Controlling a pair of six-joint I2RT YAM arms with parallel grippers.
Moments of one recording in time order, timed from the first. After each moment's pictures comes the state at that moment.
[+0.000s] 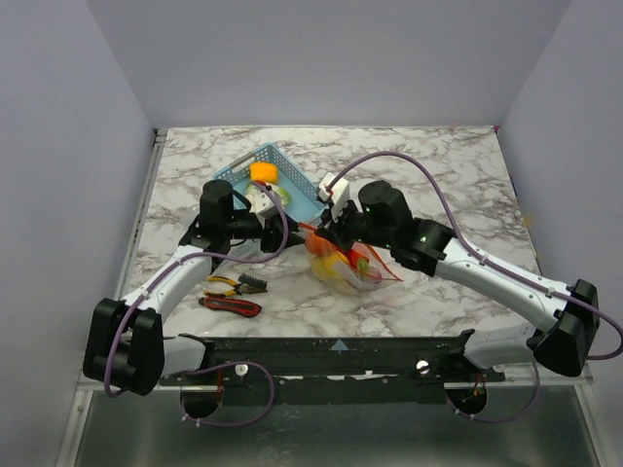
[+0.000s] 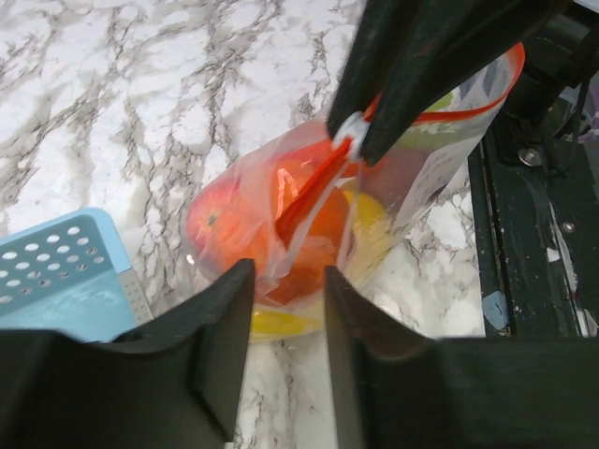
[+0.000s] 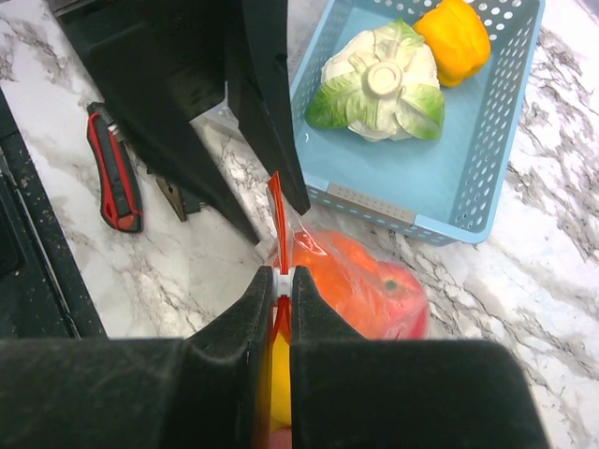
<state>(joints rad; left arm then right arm) -0.28 1.26 0.73 0.22 1.14 0.21 0.91 1.31 1.15 -0.26 -0.10 -0.13</state>
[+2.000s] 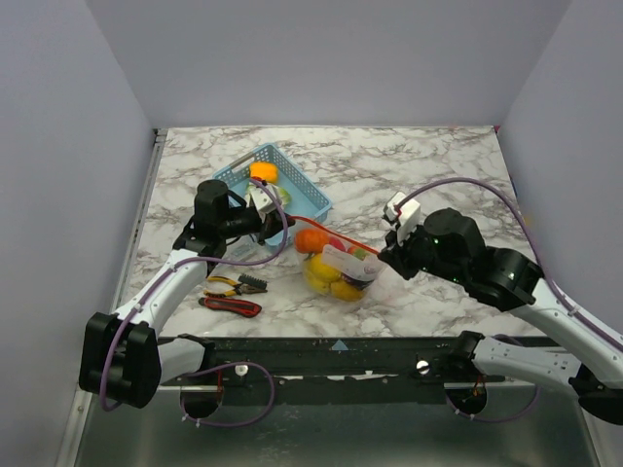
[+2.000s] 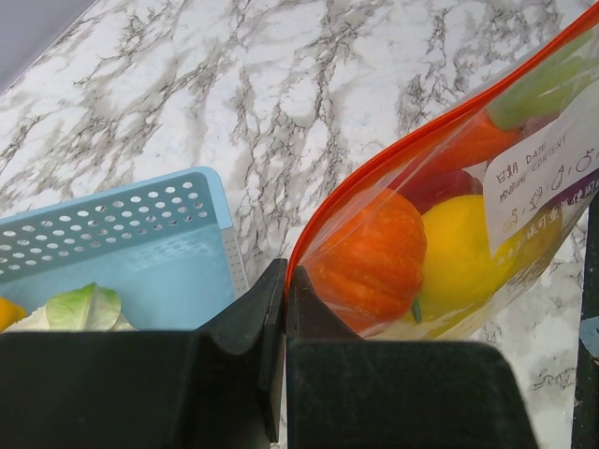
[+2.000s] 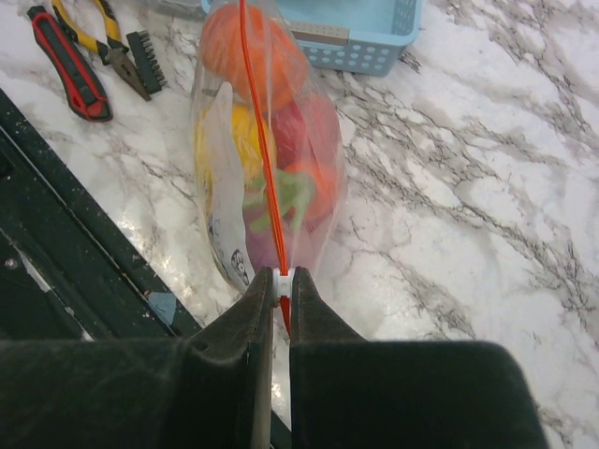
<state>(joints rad) -0.27 1.18 0.74 0.13 0.87 0.30 0.91 0.91 1.10 -0.73 0.09 -0.02</state>
